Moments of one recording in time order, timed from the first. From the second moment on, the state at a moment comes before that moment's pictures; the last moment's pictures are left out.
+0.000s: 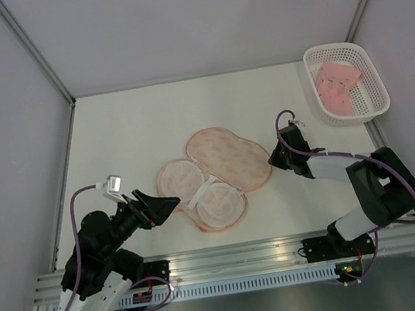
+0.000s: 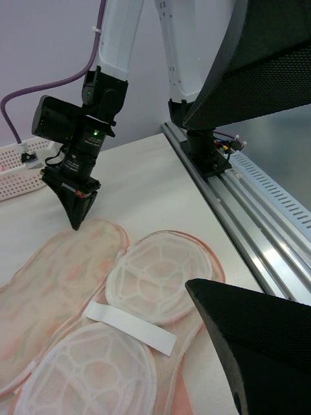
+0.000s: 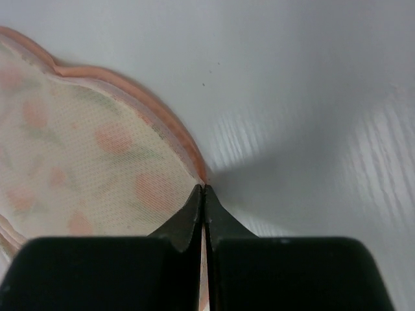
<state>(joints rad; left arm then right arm) -0.52 0.16 0.52 -0.55 0.22 -0.87 0.35 1.53 0.59 0.14 0.09 0.81</state>
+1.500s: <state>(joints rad) -0.52 0.01 0.60 -0.82 -0.05 -0.96 1.33 1.48 0.89 -0.12 -0.10 0.32</state>
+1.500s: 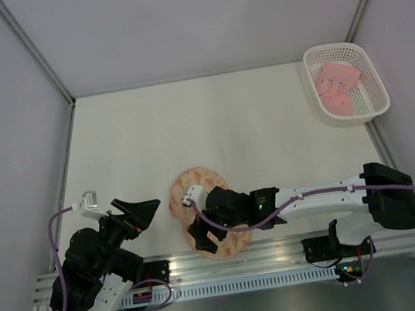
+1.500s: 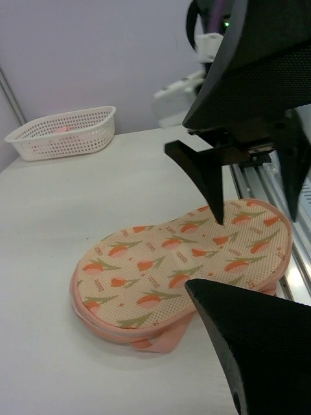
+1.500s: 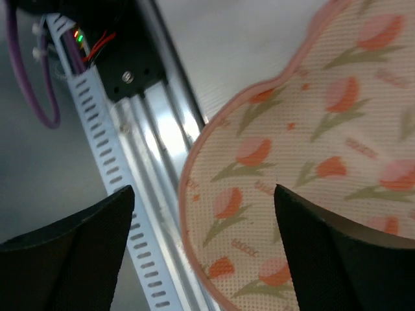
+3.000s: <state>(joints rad) -0.52 0.02 0.63 -0.83 -0.04 -0.96 0.79 1.33 0.91 -0.21 0.24 0.55</state>
